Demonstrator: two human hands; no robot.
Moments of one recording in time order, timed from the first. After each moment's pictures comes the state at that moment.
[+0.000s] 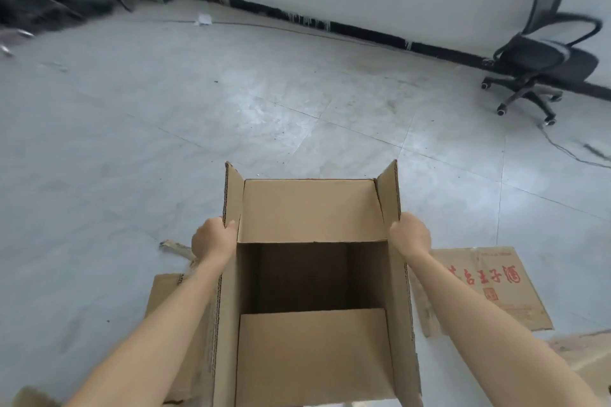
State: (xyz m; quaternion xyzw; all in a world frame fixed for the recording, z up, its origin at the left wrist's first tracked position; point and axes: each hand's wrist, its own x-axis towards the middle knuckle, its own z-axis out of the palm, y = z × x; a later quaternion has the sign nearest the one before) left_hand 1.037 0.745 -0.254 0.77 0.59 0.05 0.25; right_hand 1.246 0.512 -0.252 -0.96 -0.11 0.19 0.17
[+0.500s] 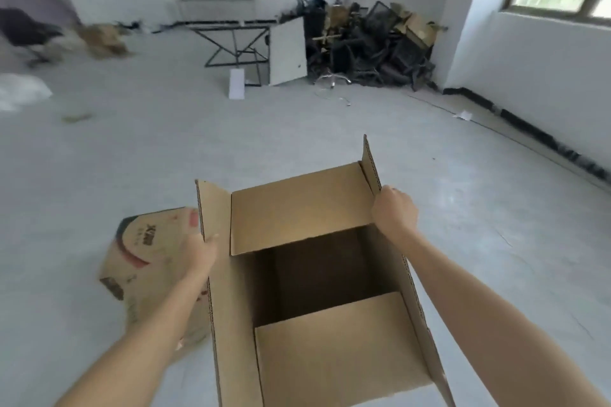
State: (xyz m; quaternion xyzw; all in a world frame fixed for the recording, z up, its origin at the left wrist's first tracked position) left_hand 0.855 0.486 -0.171 0.38 0.84 0.34 0.18; right_hand 1.151 0.553 -0.116 -0.74 -0.65 0.09 0.15
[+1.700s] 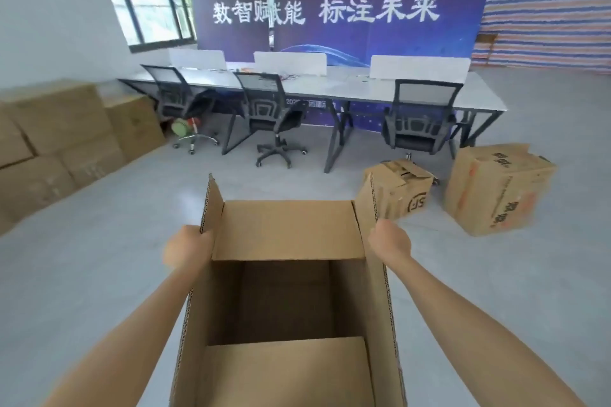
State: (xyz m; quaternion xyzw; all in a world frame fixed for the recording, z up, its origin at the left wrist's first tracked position) left_hand 0.848 -0.429 -0.129 -0.51 0.79 0.27 -0.19; right_hand 0.654 -0.167 -0.134 0.17 -0.97 0.19 -0.06
